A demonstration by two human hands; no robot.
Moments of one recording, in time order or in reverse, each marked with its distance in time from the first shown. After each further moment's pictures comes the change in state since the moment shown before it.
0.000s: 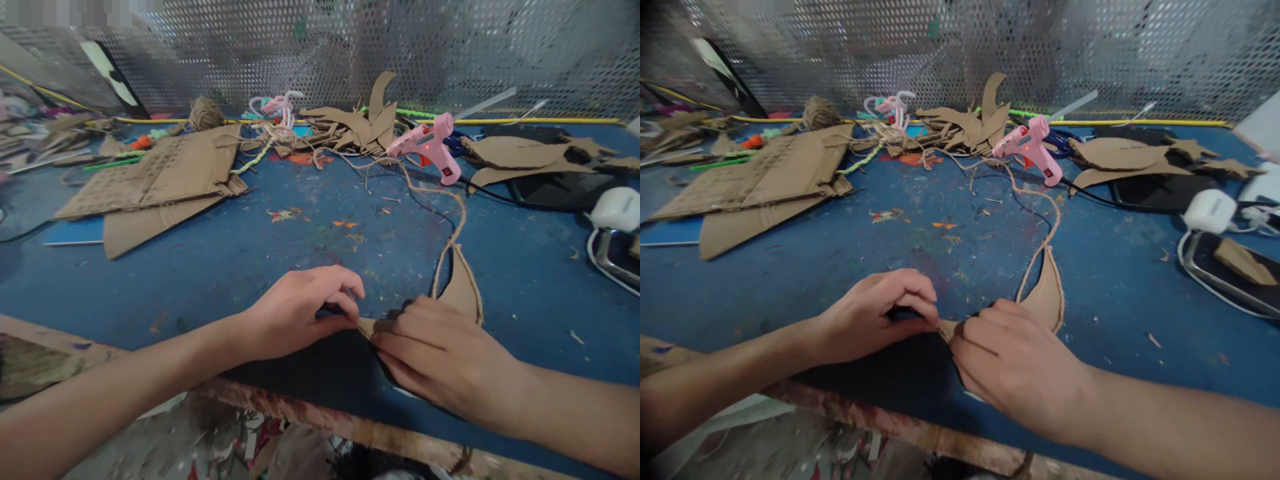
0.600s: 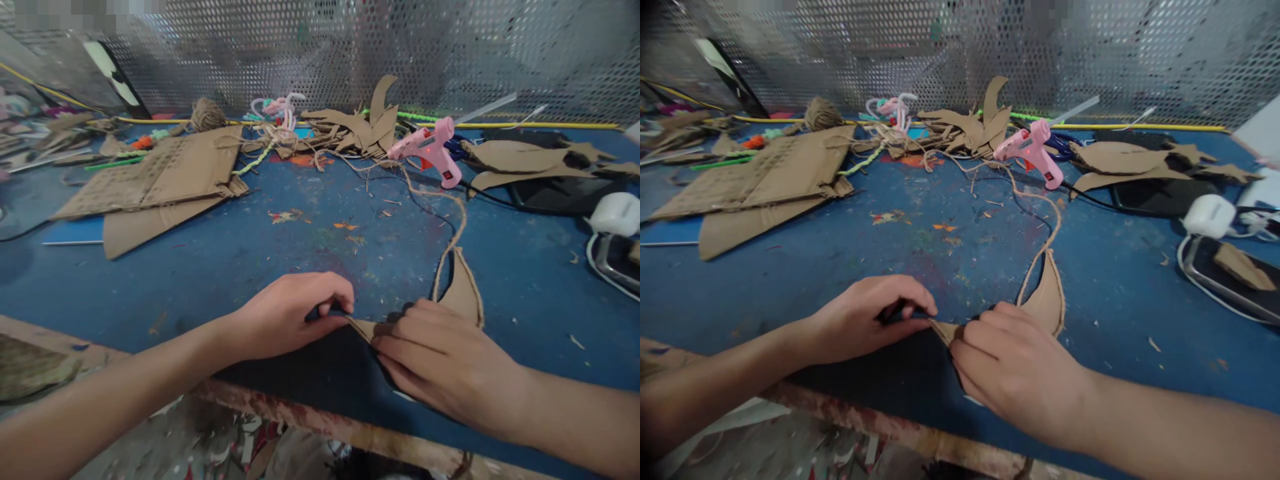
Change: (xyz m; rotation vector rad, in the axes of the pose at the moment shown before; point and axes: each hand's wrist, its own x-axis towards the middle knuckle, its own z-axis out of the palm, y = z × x) left_hand -0.006 -0.004 -0.010 0.086 -0.082 -0.064; right_hand 0.001 0.000 0.001 0.007 0.005 0.004
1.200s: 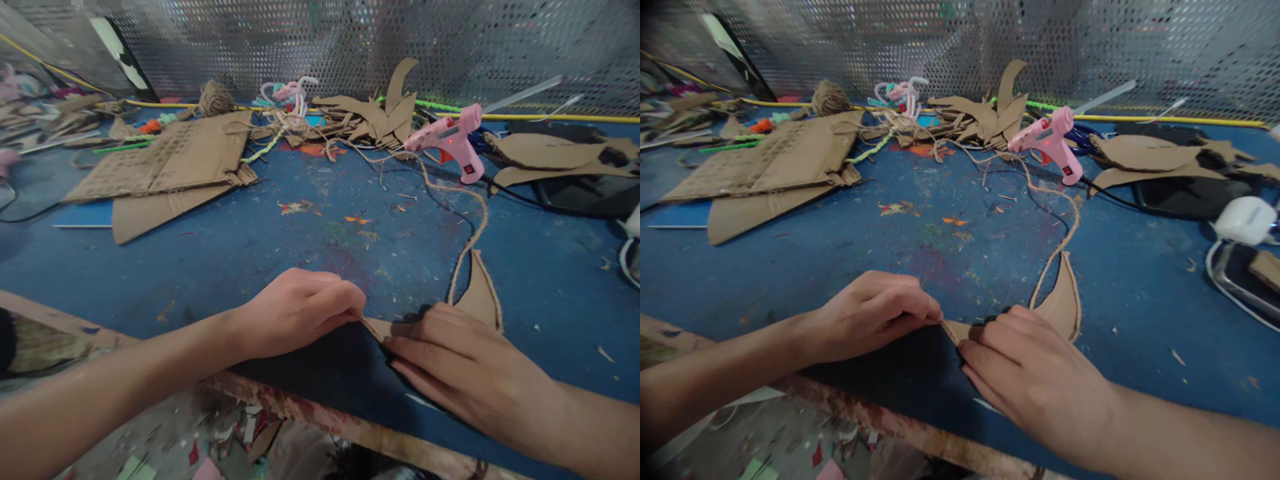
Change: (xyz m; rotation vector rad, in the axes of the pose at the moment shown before) left_hand -0.004 -0.003 0.006 0.048 0.098 0.220; right_hand -0.003 -0.003 -0.004 0.018 -0.007 0.048
